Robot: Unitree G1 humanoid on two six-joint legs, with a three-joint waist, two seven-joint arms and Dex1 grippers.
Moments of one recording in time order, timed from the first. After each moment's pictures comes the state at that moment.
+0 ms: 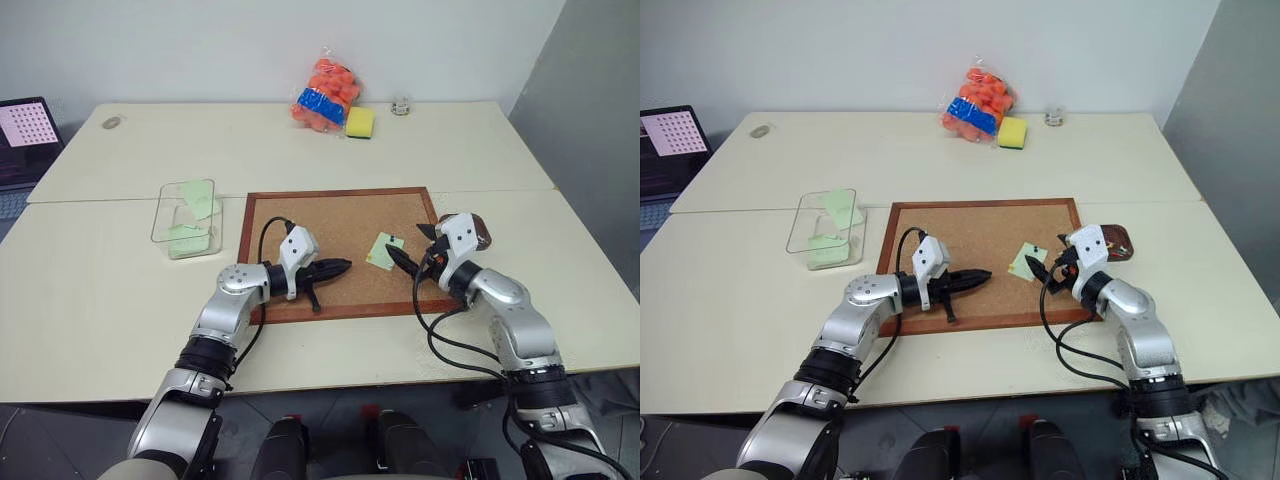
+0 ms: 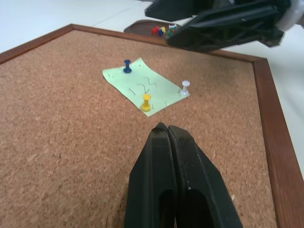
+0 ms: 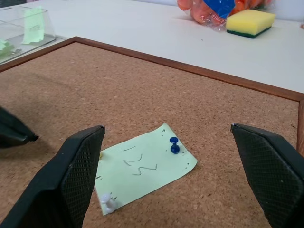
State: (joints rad) left arm -0.55 0.34 -0.16 0.43 -0.20 0.06 -1.02; right arm -0.39 -0.31 0.02 0.07 0.22 0.30 0.52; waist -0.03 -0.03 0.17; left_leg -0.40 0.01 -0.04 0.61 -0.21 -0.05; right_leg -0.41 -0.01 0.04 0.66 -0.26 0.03
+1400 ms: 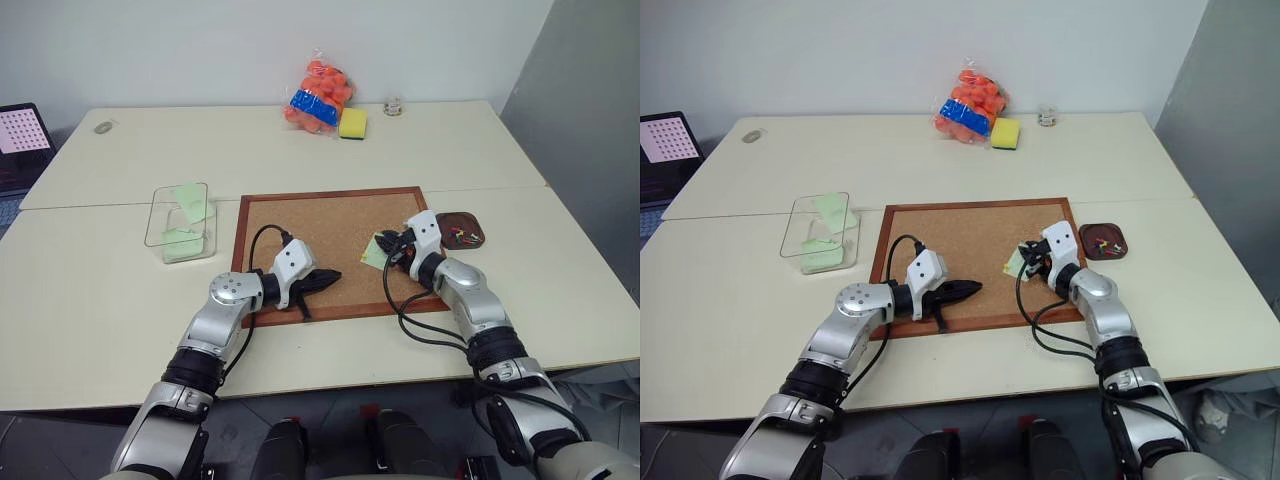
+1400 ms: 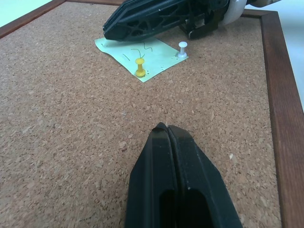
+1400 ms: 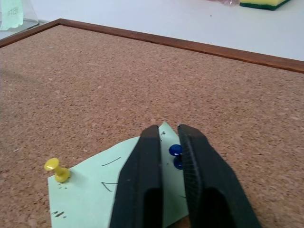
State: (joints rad) left arm -0.47 0.39 -0.19 0.33 -0.12 0.08 -0.97; right arm -0.62 -0.20 0.05 0.57 0.13 0.07 0.56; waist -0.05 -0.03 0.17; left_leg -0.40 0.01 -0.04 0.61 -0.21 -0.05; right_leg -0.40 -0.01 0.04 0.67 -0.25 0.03
